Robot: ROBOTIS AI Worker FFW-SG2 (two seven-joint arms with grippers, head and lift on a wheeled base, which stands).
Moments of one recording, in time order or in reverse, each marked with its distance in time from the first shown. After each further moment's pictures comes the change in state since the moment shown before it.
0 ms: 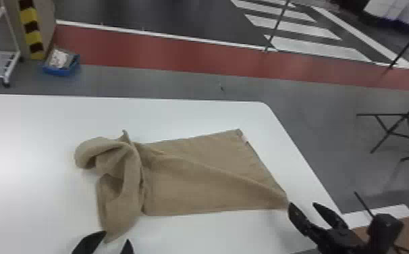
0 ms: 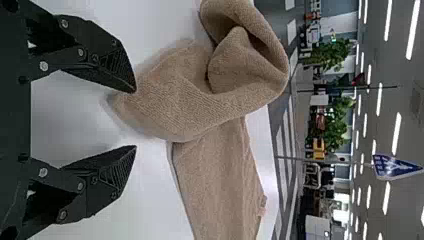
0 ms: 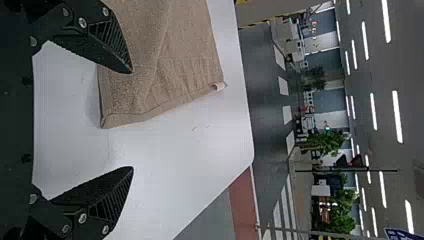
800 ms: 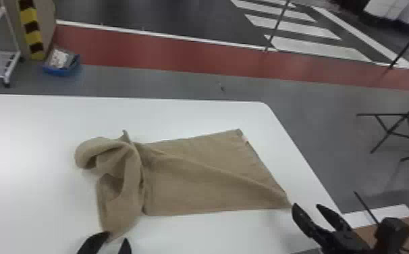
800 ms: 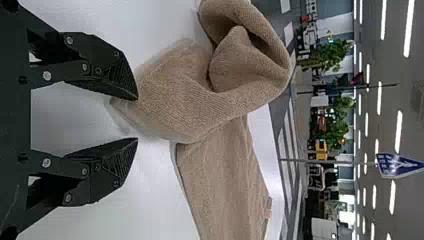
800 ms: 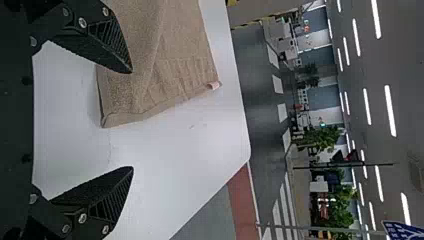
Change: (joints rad) left arm -0.011 -0.004 -0.018 0.020 -0.044 0.002 0.029; right arm 0.009 0.030 -0.033 -0.024 -0.023 0.013 0.027
